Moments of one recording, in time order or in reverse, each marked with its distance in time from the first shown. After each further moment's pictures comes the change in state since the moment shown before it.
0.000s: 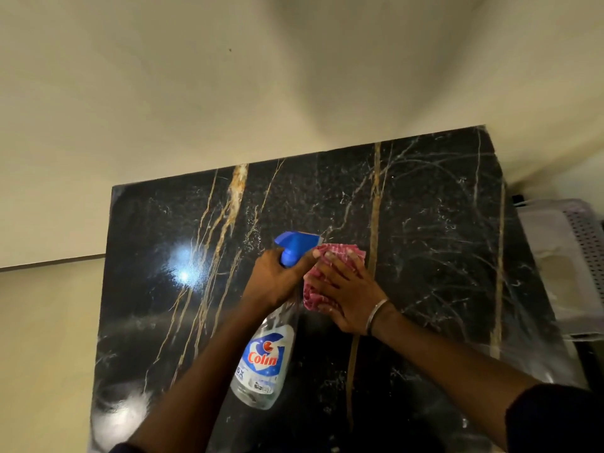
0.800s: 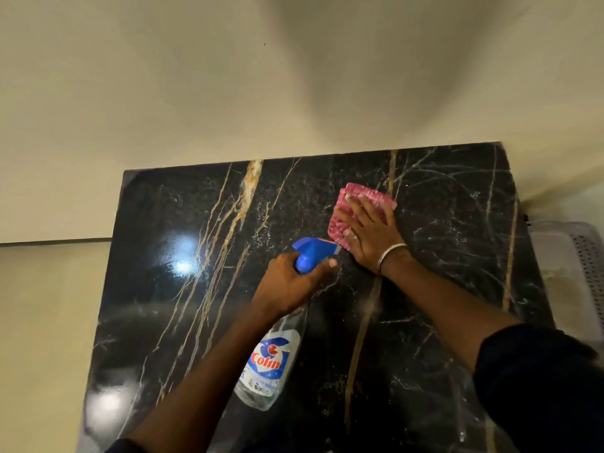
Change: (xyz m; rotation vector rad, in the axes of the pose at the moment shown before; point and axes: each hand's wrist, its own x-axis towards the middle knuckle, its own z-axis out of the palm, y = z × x) left_hand -0.008 -0.007 -0.001 -0.024 -0.047 0.021; right_hand 0.069 0.083 -0.035 0.015 -0.017 0.281
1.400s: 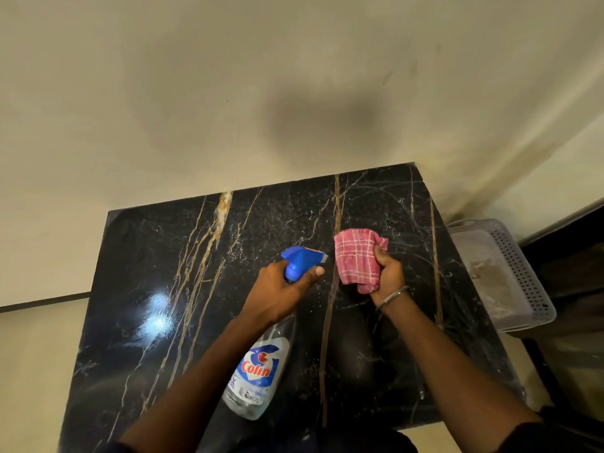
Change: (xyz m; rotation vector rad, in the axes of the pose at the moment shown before) left_hand -0.070 0.033 0.023 0.057 -0.032 0.279; right_hand -0.139 -0.022 -0.055 2.112 0.491 0.820
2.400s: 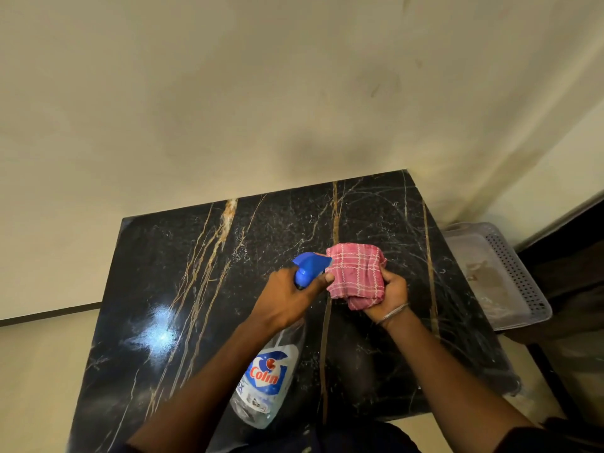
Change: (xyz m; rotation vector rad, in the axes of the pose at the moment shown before) left_hand -0.040 0.022 0.011 0.060 -0.003 0.092; right_hand -0.038 0.015 -0.026 0.318 -0.042 0.272
